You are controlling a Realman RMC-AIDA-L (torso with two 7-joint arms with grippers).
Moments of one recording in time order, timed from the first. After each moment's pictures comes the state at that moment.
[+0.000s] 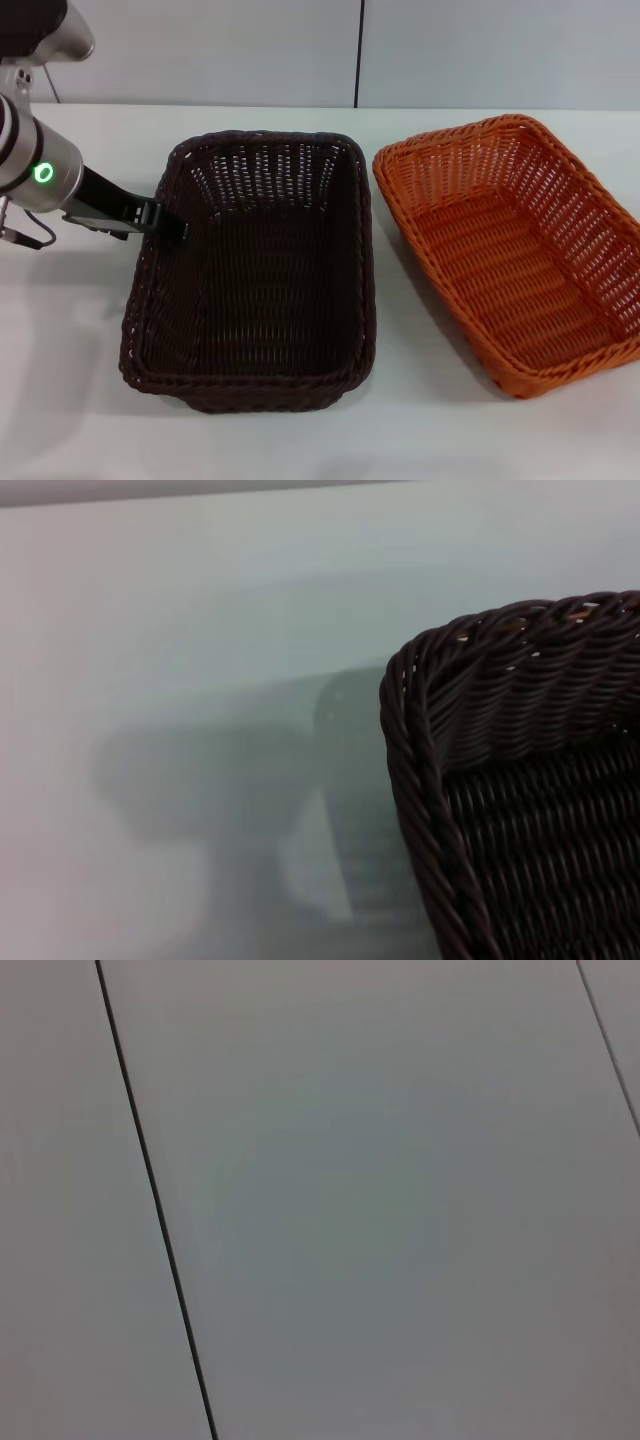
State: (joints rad) left arm -0.67 -2.06 -1.99 -1.26 2.75 -1.44 0.23; right arm 0.51 2.05 -0.02 -0.12 -0.95 -1.11 0.42
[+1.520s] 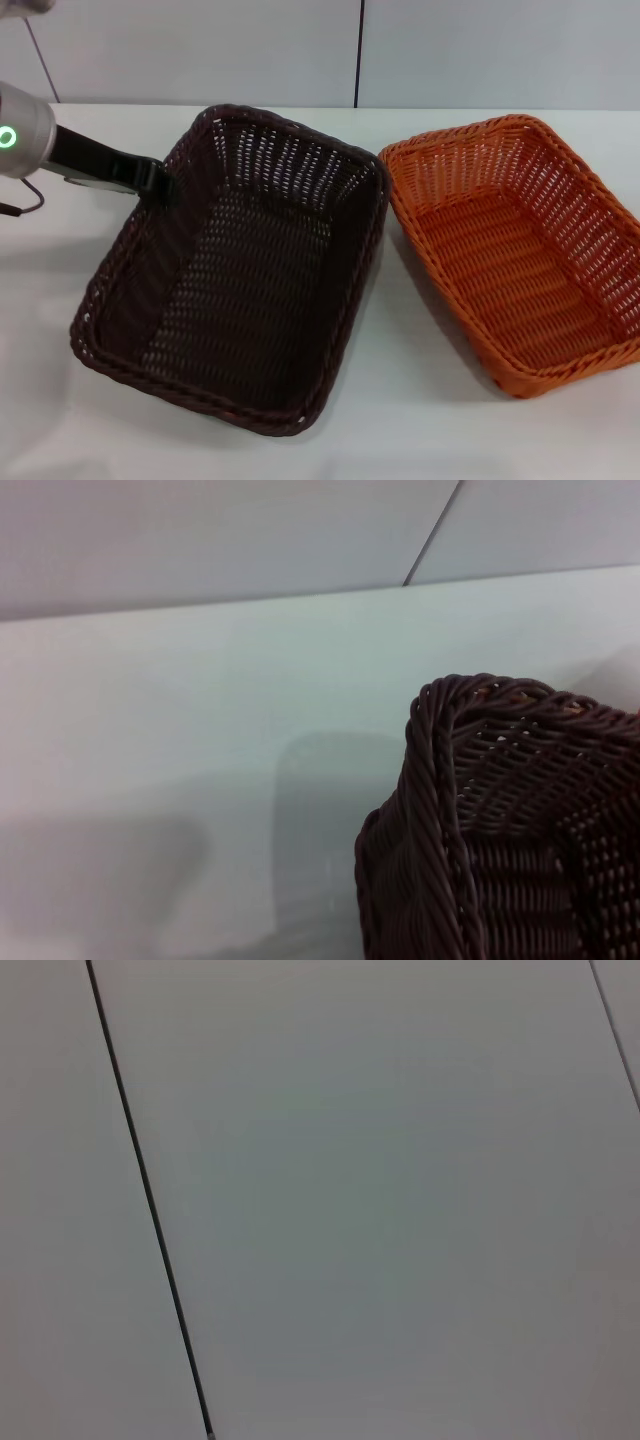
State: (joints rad) left arm -0.68 -2.05 -2.17 -1.31 2.59 -1.51 0.43; right arm 0.53 2.04 -0.02 -0.12 -0.95 -1.05 0.42
